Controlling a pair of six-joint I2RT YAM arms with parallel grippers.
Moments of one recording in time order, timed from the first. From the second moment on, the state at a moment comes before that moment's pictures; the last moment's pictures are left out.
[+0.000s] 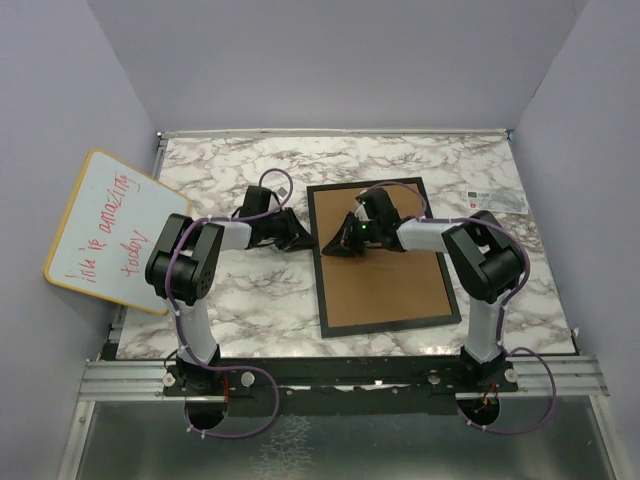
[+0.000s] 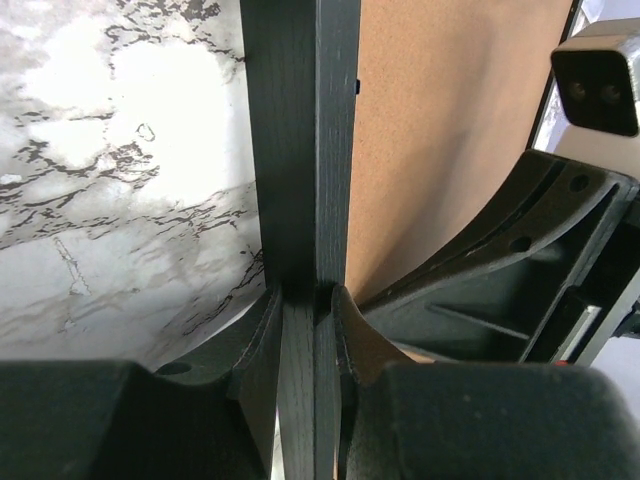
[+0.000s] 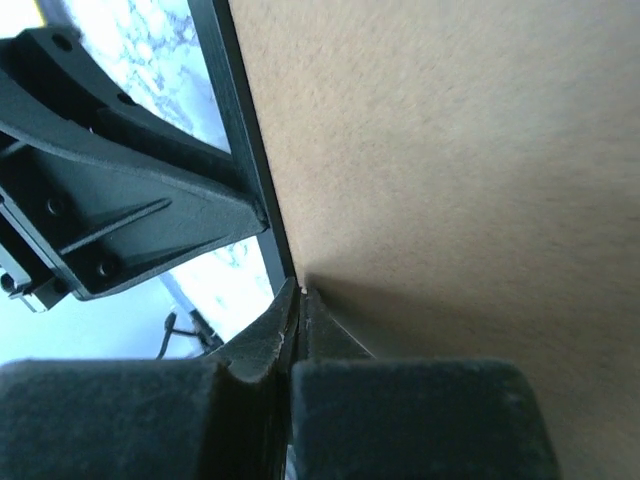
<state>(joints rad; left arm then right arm) -0.29 1.90 0.93 0.13 0.65 -0.77 0.55 1.97 1.05 0.13 -0.53 0.96</state>
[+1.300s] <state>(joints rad) -0.29 1.91 0.95 0.10 0.66 -0.76 0.52 2.07 1.26 0.35 -0.51 0.92</state>
